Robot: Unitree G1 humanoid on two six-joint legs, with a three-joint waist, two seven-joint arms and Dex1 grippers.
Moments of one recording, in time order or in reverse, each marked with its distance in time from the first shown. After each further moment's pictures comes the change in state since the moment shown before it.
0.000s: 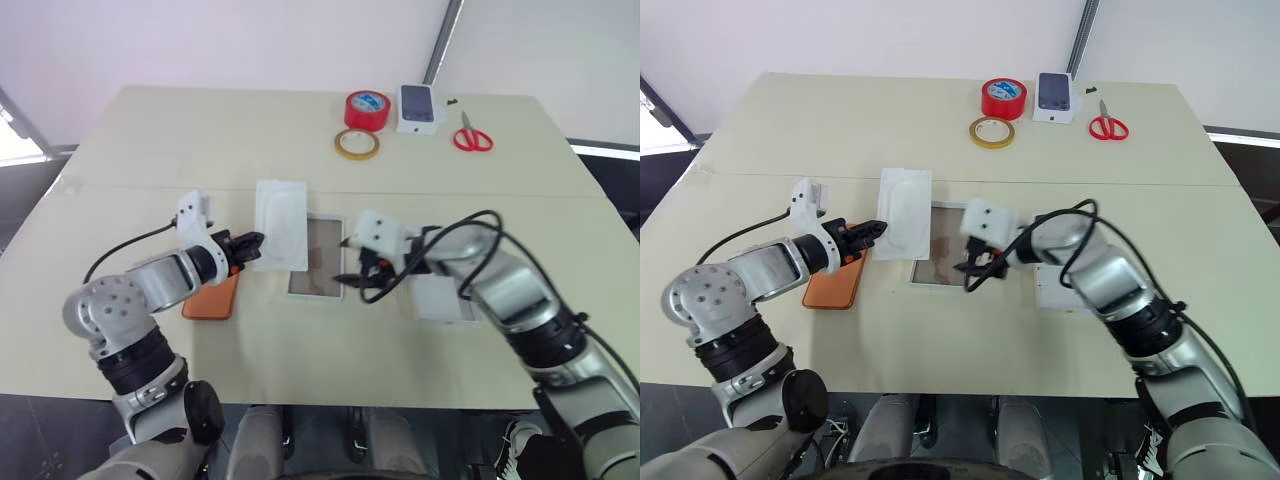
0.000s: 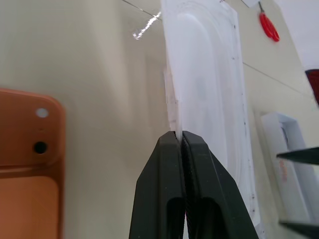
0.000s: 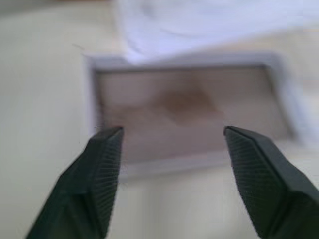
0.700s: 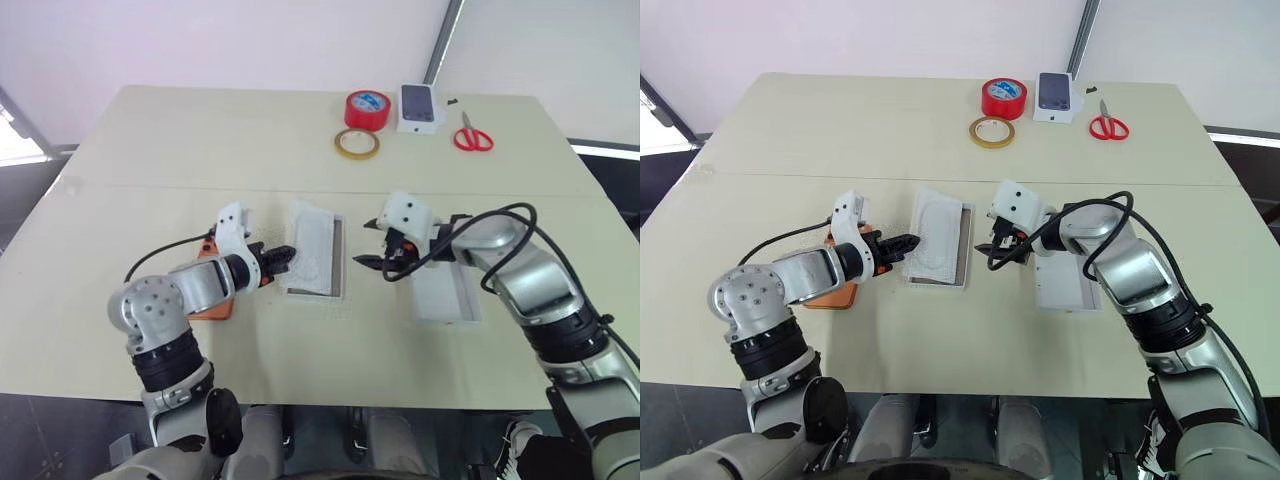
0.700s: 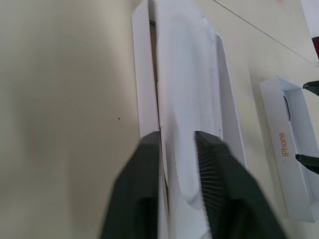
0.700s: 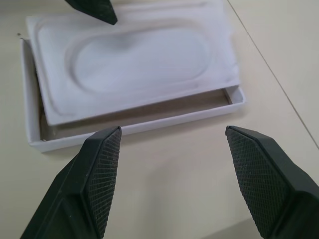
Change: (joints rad) left arm 0.032 -0.073 -0.118 0.011 0.000 0.000 0.081; right arm 0.010 0.001 -0.058 0.078 -0.009 -0.080 -0.028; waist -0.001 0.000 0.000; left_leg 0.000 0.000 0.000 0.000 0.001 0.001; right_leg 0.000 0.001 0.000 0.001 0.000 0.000
